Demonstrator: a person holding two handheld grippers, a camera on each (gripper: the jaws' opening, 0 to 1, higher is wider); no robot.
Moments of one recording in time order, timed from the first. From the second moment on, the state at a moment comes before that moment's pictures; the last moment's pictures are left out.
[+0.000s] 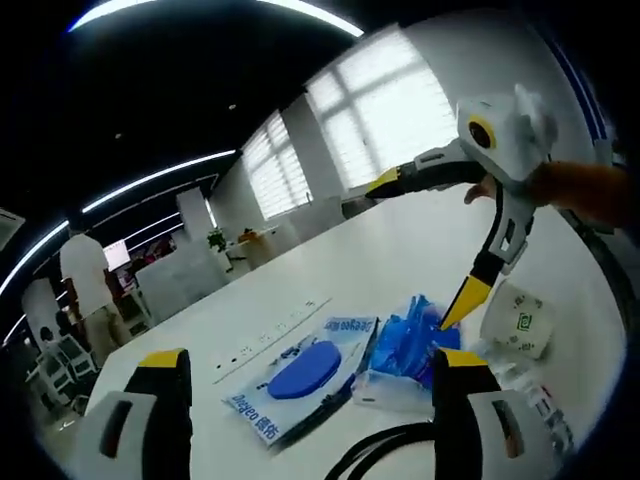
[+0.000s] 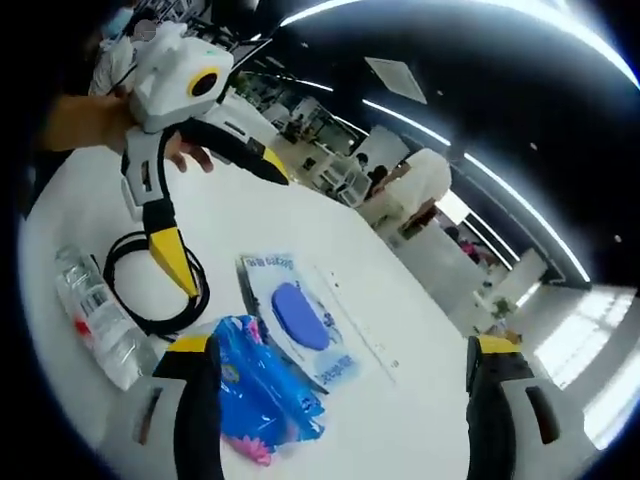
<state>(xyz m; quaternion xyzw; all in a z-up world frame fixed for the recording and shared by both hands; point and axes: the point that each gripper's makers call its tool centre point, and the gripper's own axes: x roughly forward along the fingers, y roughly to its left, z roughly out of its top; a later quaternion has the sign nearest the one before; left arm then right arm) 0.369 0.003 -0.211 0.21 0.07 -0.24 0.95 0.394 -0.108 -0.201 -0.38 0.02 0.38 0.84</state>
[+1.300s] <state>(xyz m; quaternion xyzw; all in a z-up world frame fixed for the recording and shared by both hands) 0.349 -0.015 -0.228 0.07 0.13 -0.26 0.95 0.398 -0.137 -0.205 -0.24 0.11 0.37 0.89</state>
